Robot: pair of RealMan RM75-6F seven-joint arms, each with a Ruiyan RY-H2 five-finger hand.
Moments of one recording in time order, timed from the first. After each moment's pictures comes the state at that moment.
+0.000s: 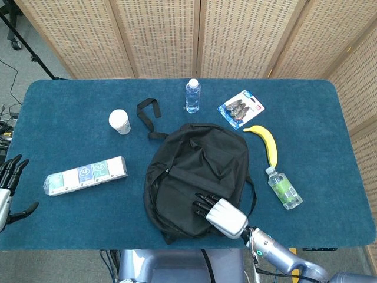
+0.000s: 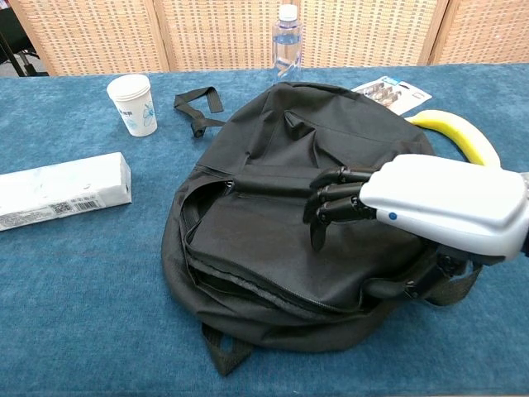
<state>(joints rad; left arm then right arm) -0.08 -1.01 -0.03 -1.72 1.58 1.55 -0.03 0.53 -1.42 0.02 -1.71 -1.79 0.96 -0.22</state>
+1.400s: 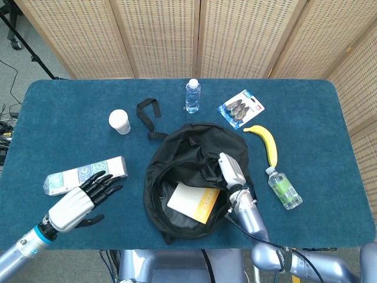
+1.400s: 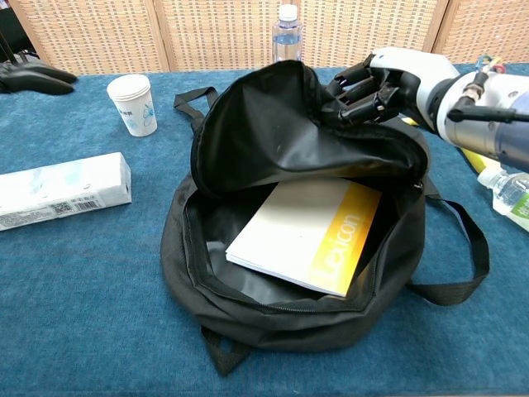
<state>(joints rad) -0.39 -1.16 0.06 -1.55 2.03 1.36 -0.18 0.66 -1.63 0.46 -1.84 -0.67 1.08 -0.25</state>
